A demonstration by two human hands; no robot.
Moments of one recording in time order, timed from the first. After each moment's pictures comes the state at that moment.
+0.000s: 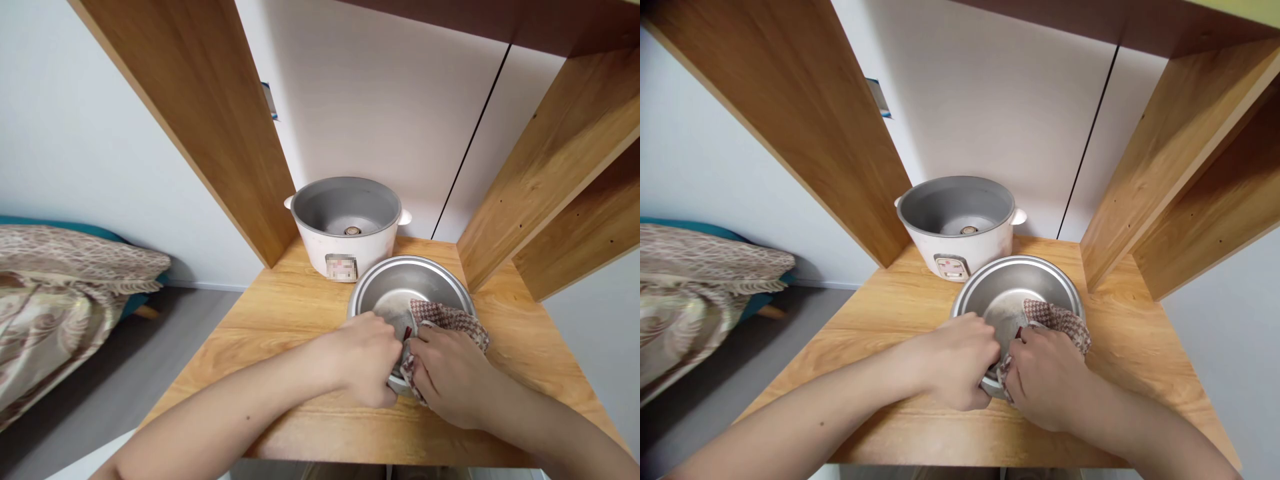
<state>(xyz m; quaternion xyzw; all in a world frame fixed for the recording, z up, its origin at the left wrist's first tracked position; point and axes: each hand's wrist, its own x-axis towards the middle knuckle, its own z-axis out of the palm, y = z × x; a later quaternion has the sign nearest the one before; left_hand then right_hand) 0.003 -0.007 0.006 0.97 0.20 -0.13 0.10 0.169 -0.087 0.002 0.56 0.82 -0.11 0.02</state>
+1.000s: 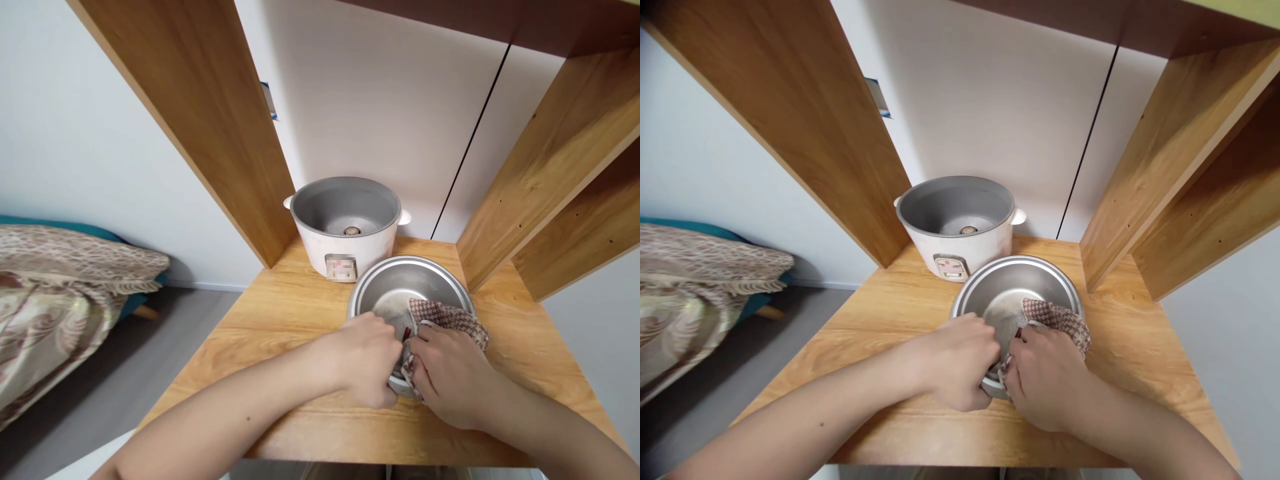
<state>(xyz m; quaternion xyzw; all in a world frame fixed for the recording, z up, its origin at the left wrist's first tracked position) 0.004 -0.007 0.004 0.97 0.20 -0.11 0.09 0.167 -0.088 0.003 0.57 0.82 -0.10 0.02</state>
